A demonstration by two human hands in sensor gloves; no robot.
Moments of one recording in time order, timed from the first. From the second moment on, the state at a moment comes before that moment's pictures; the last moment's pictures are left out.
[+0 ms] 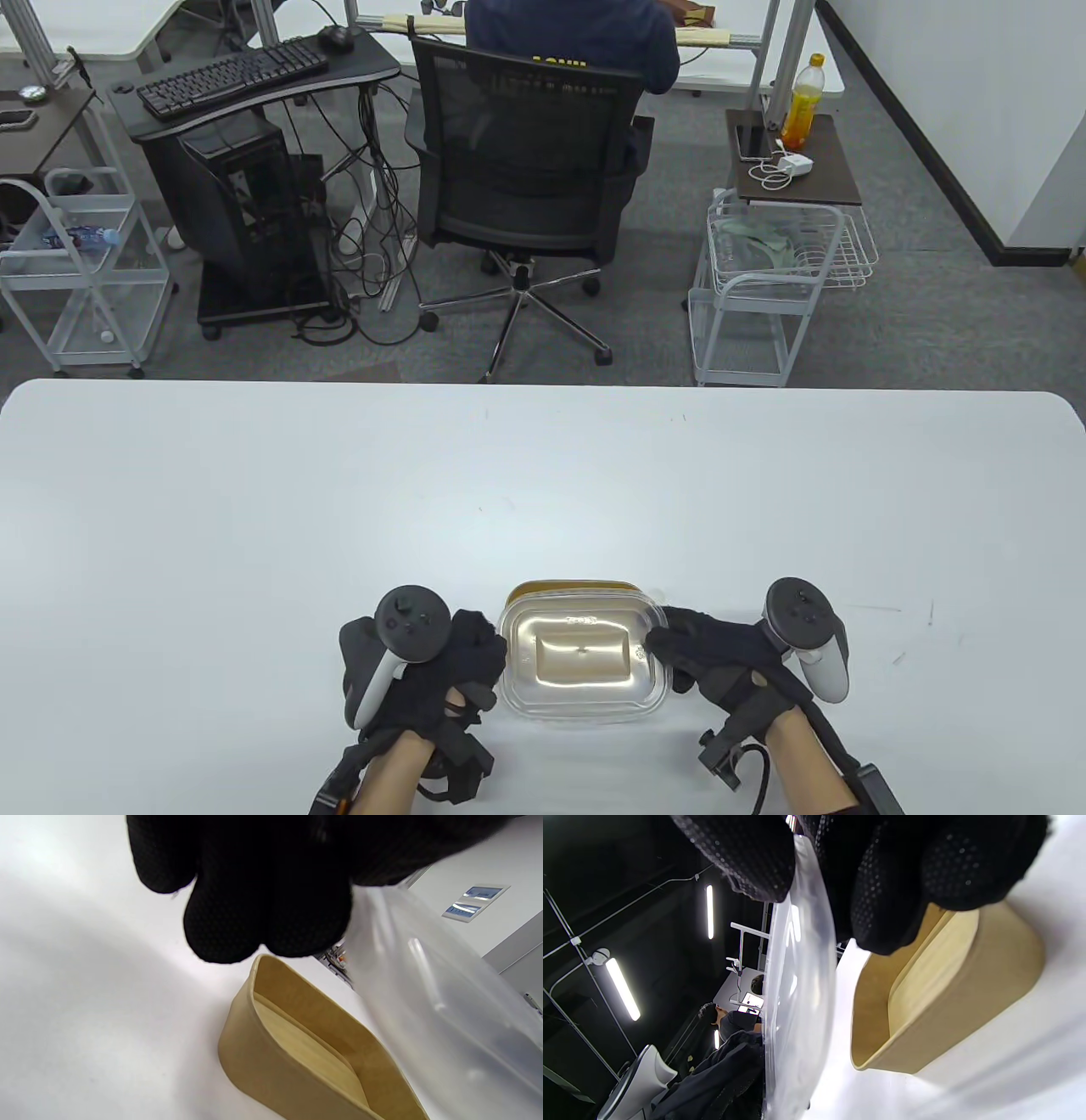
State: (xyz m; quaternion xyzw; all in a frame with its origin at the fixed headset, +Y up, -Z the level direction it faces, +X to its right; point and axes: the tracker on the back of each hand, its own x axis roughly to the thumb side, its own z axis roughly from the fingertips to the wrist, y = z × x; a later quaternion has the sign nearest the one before) left_hand -0.152 -0.706 -0.311 -0.07 0.03 0.32 0.95; right_hand 0.201 -0.734 -0.345 0.15 0.14 0.79 0.58
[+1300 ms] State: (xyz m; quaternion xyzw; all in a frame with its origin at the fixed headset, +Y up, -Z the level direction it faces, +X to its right) left_hand -0.182 -0.725 -0.299 0.03 0.05 0.15 0.99; right_hand 0.161 -0.724 -0.322 0.30 -0.24 0.90 0.20
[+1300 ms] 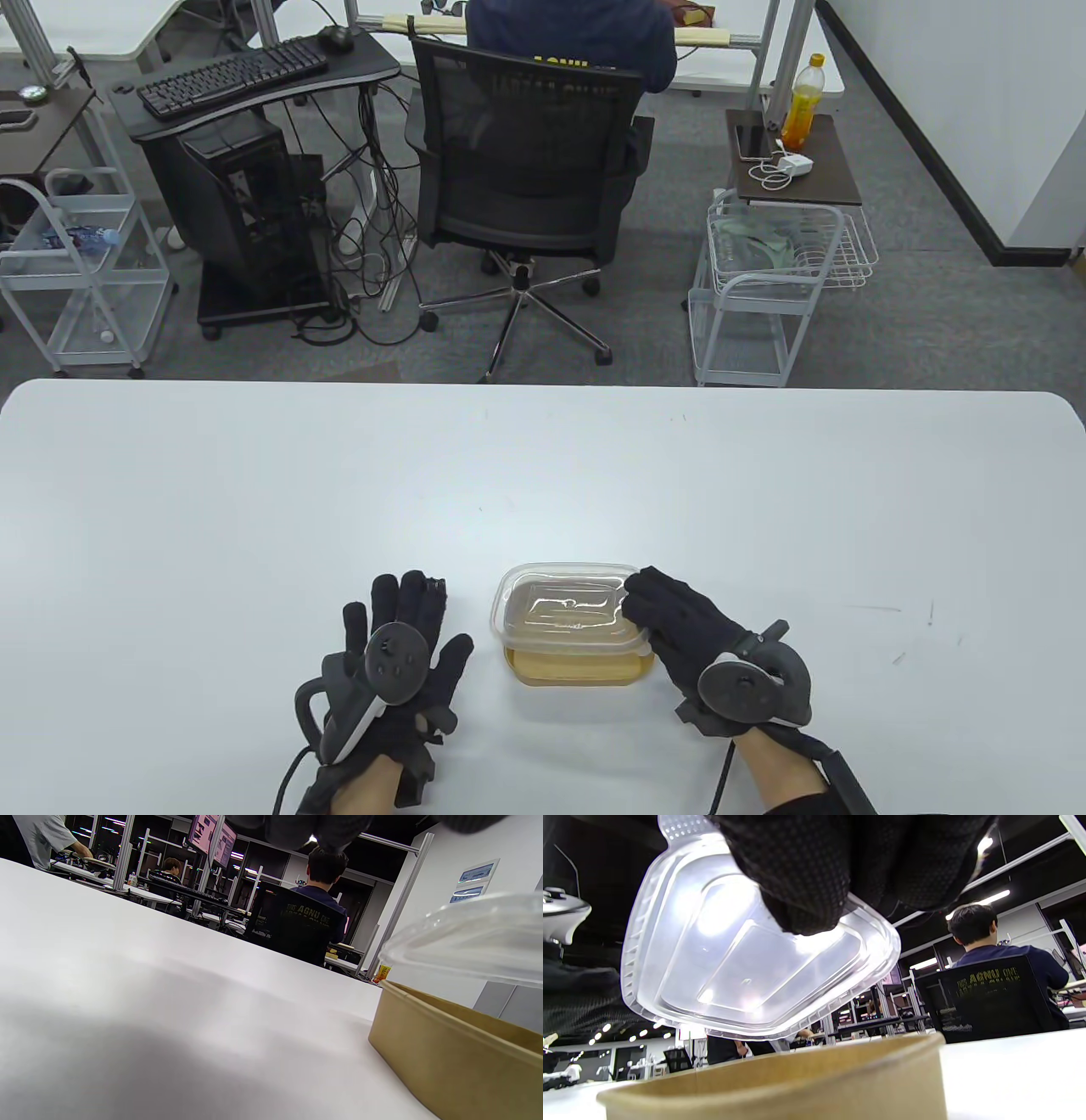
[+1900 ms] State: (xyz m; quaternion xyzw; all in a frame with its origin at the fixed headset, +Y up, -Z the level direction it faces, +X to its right) left_hand -0.181 -0.726 -0.298 0.02 0.05 0.16 0.99; right_hand 0.160 -0.739 -0.329 0.29 -0.19 0.92 0.17
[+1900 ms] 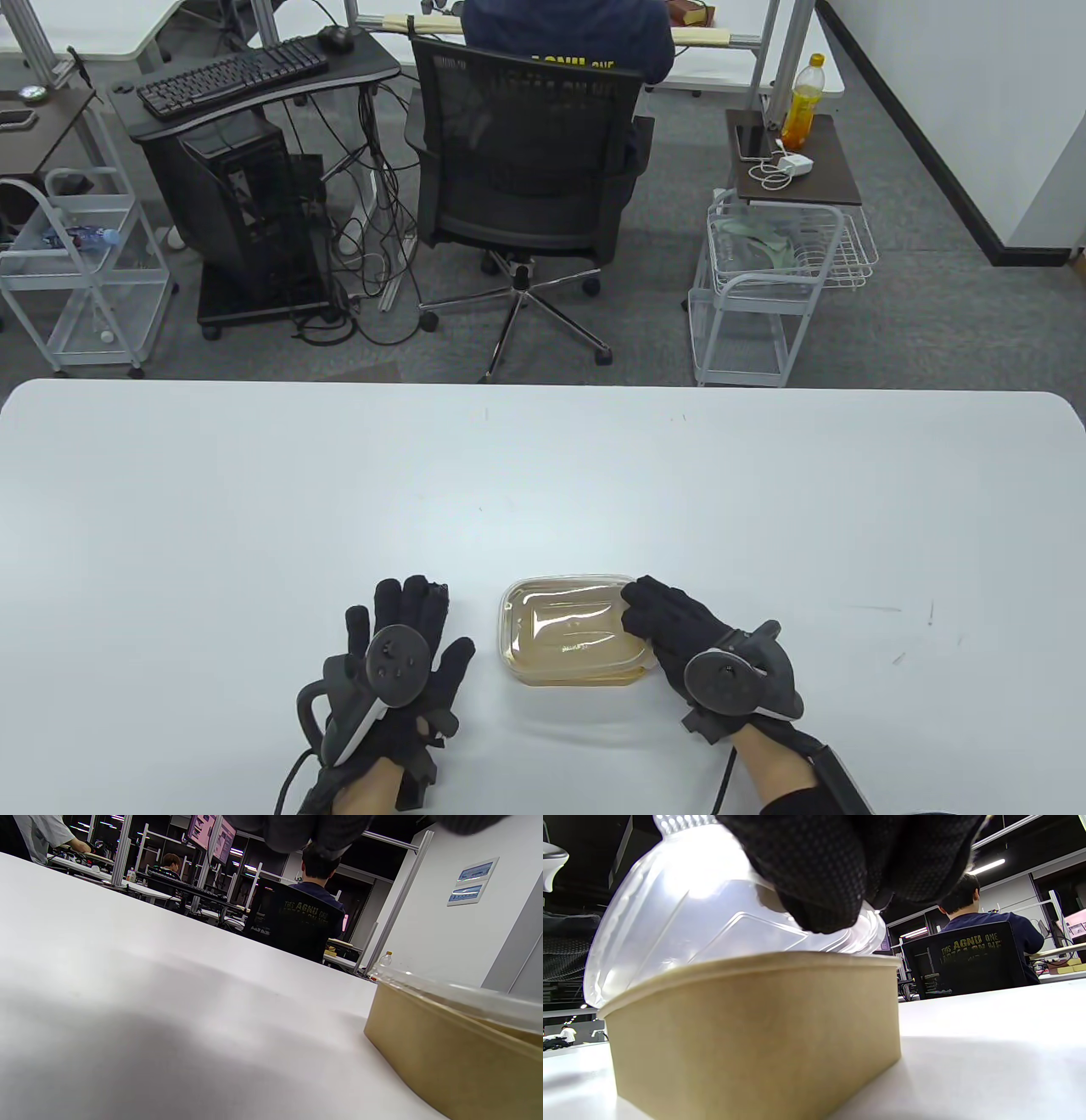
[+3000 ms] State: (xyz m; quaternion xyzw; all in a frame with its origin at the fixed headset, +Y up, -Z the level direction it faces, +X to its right) left_hand -0.175 -0.731 -0.298 0.00 0.04 0.15 0.99; right_hand 0.162 -0.734 -0.328 0.35 -0.12 0.92 0.10
